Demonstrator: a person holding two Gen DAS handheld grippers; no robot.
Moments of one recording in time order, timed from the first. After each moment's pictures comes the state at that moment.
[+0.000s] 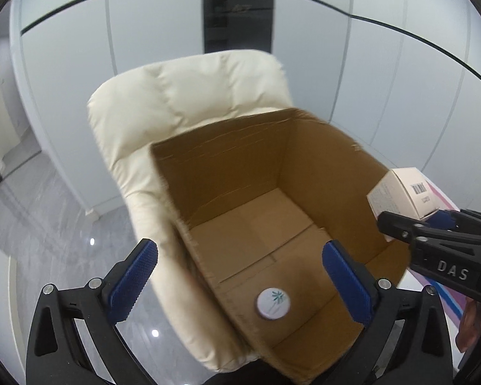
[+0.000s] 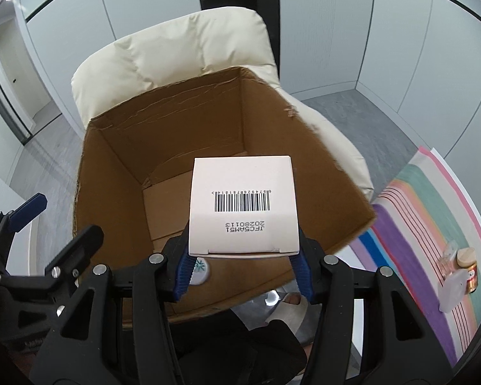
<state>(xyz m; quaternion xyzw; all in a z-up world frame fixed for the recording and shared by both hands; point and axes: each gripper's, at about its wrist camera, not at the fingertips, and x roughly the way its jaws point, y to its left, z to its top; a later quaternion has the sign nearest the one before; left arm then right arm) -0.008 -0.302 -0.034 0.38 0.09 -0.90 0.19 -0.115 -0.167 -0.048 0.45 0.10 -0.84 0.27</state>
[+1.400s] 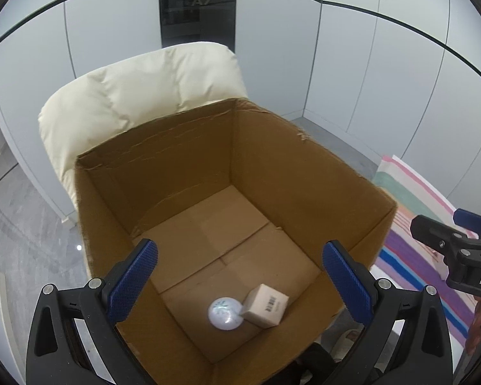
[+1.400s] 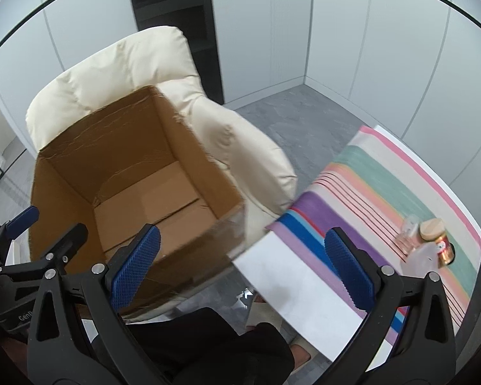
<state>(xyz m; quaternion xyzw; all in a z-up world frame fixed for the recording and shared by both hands) -0.066 -0.228 -0.044 0.40 0.08 -0.90 0.13 -0.144 -0.052 -0.042 0.45 0.06 -0.87 0.17</state>
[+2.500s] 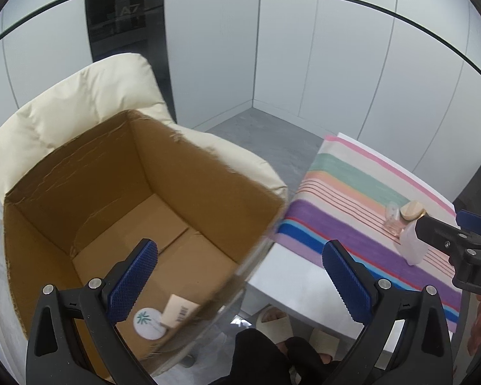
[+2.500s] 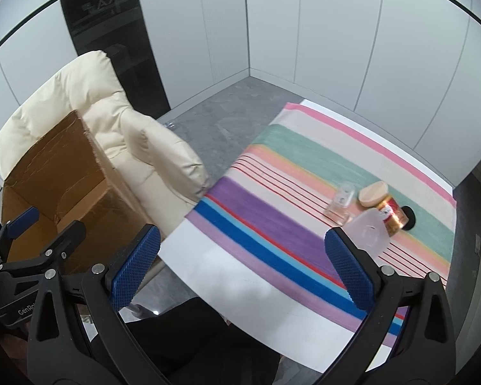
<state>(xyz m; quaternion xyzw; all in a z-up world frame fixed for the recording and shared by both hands) -0.117 -0.113 -0.046 0.41 0.04 -0.91 0.04 -0.149 0.078 -0.048 0.46 0.01 -0.89 0.08</state>
